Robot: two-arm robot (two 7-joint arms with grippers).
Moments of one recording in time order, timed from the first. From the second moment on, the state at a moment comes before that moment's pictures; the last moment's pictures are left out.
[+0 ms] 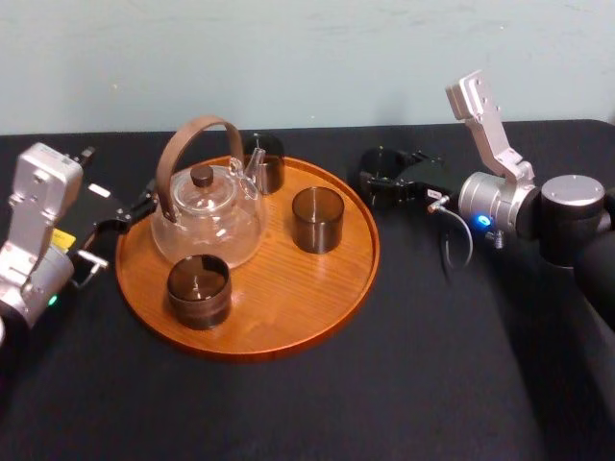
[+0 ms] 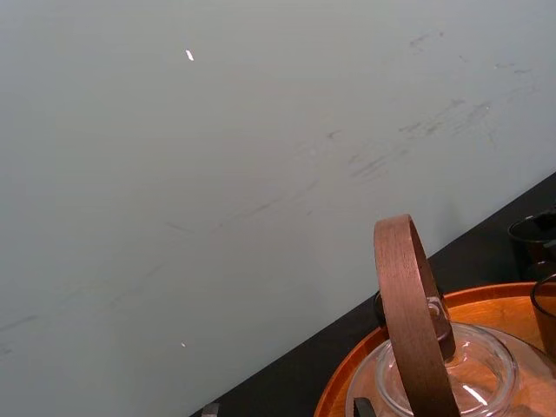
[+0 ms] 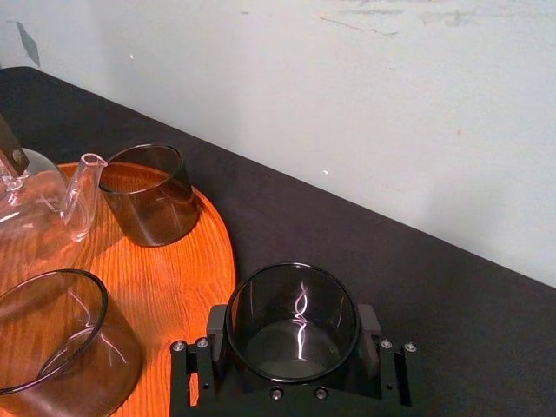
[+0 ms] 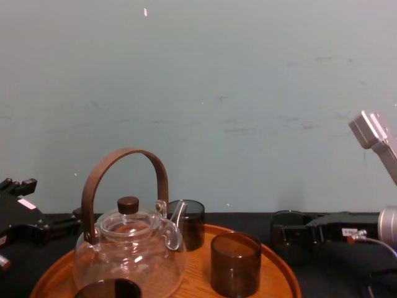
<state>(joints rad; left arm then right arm) -0.20 0.60 0.45 -1.41 -0.25 -0.12 0.03 0.74 0.21 -0.41 -0.59 0.27 0.01 0.60</state>
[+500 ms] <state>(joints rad) -0.20 0.60 0.45 -1.41 -0.25 -0.12 0.03 0.62 0.28 -0.38 -0.82 0.31 0.08 0.61</state>
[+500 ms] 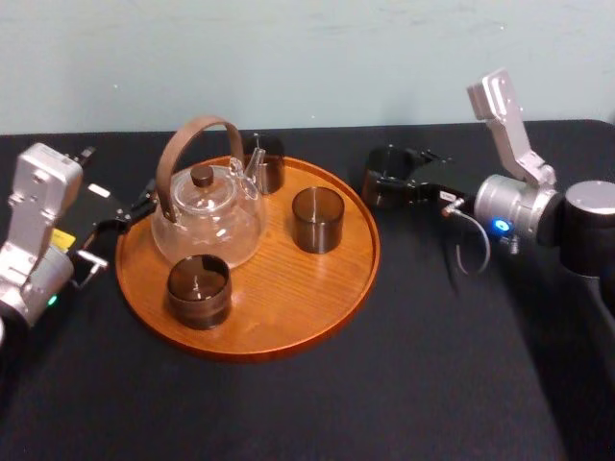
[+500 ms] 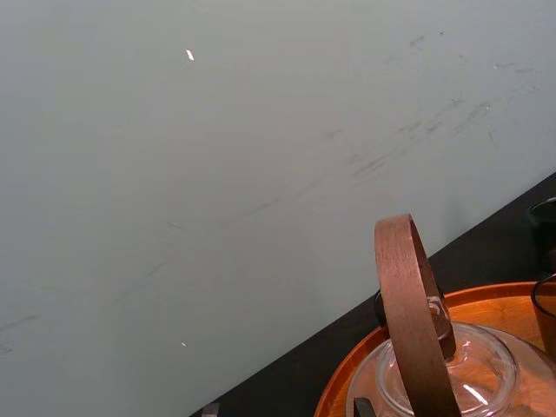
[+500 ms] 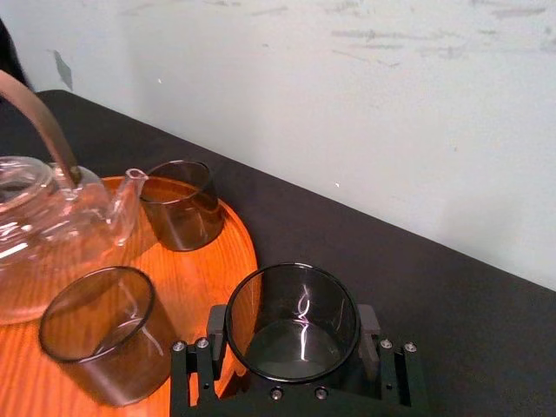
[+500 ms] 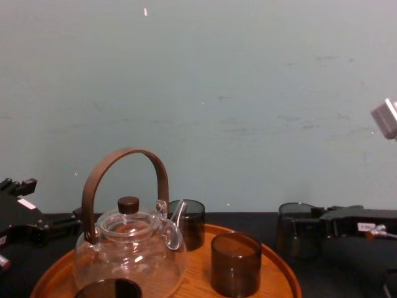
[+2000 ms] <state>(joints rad) -0.20 0.60 0.45 -1.41 -0.25 -0.12 0.03 0.28 0.60 -0.47 -1.47 0.45 0.12 0.68</state>
